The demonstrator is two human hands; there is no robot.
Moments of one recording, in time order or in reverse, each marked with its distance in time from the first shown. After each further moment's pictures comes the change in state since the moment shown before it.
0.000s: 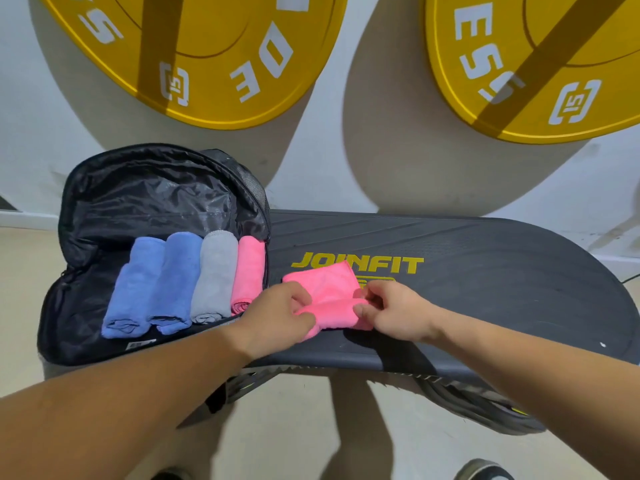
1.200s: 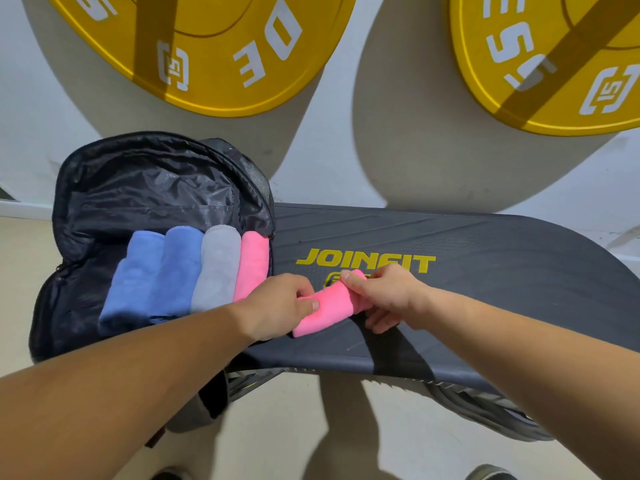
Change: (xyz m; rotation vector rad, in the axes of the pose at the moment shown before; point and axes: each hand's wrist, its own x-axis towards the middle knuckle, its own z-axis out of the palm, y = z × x) left_hand 0.036 -0.012 -0.010 0.248 -0.127 0.065; right_hand 0.036 -0.033 0.004 0.391 0.032 0.431
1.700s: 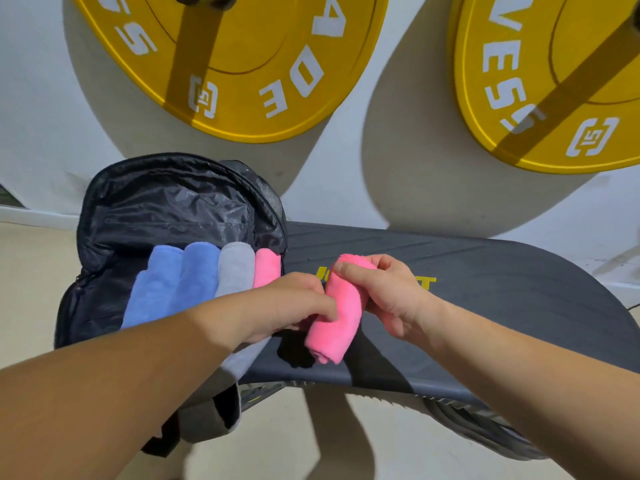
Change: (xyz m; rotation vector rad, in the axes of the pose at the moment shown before) left_hand -0.037 0.051 -0.054 -0.606 -0.138 -0.158; right_hand -0.036 -0.045 0.012 0.653 0.012 -0.200
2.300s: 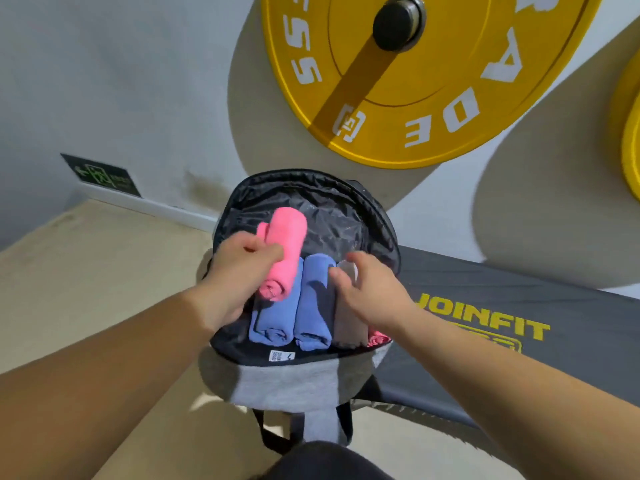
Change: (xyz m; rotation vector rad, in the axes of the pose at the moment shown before) left_hand -0.084 -0.087 -0.199 -0.296 0.859 0.068; right_hand 0.009 0.004 0.198 -1.090 -0.138 -0.540
